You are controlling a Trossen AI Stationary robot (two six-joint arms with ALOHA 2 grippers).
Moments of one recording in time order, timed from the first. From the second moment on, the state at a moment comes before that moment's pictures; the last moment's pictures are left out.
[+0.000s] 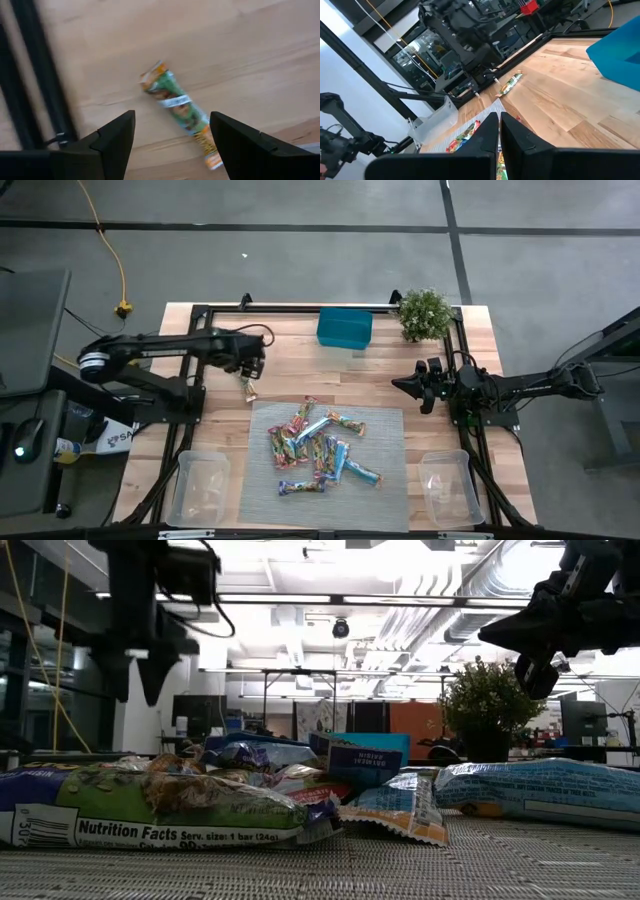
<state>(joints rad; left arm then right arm) 0.31 1.25 0.90 -1.11 -0.27 -0.96 0.01 0.41 0.01 0.40 0.12 0.65</state>
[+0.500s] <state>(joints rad) 0.41 1.39 0.90 -1.03 -0.17 -1.21 0.01 0.41 0.01 0.40 0.12 0.65</state>
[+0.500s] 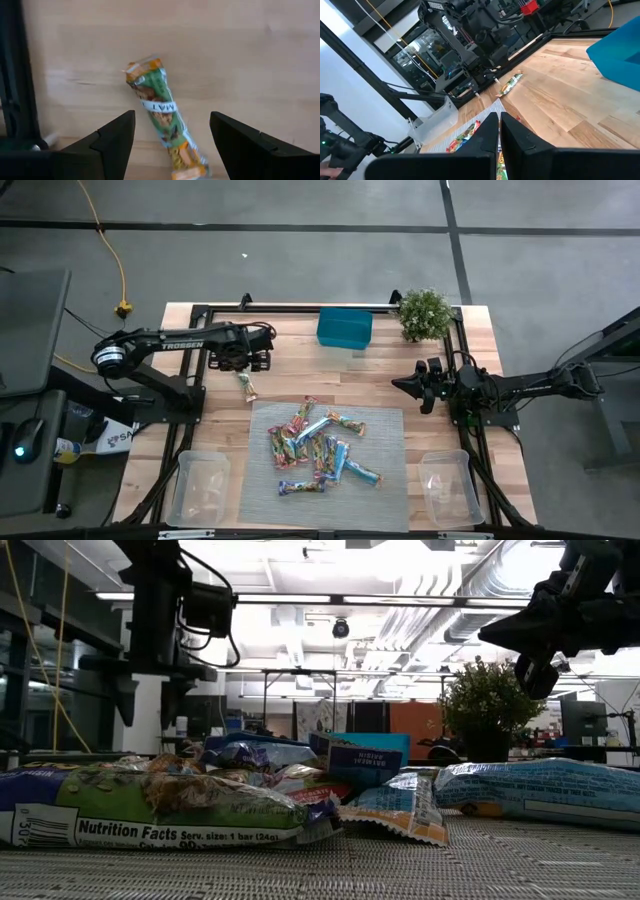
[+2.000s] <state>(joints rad) 0.41 1.45 0.65 -0.73 -0.04 -1.30 0.01 0.41 0.01 0.40 0.12 0.65</state>
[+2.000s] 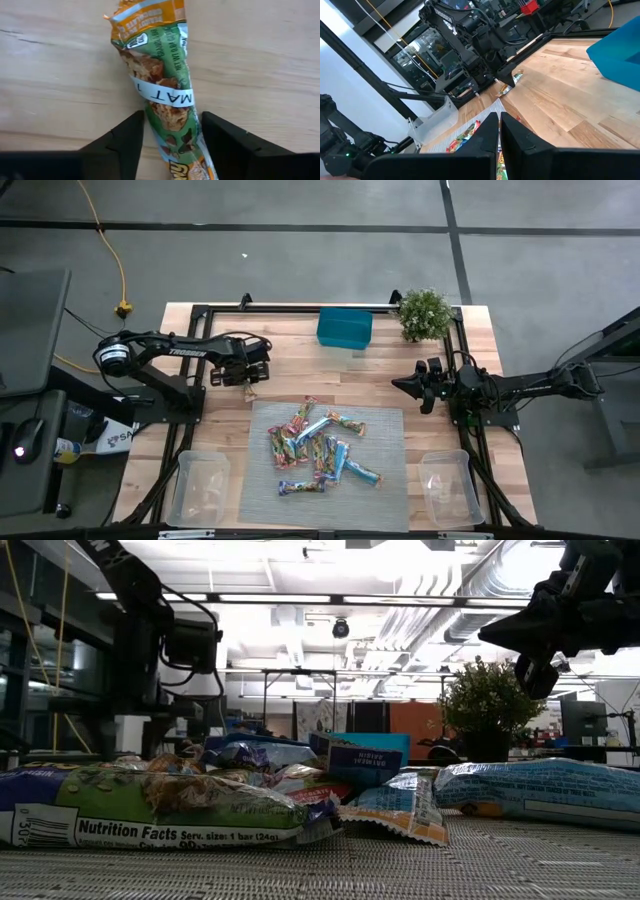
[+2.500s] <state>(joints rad) 0.41 1.45 0.66 -0.73 -0.02 -1.09 0.01 0.41 0.01 0.40 0.12 0.65</state>
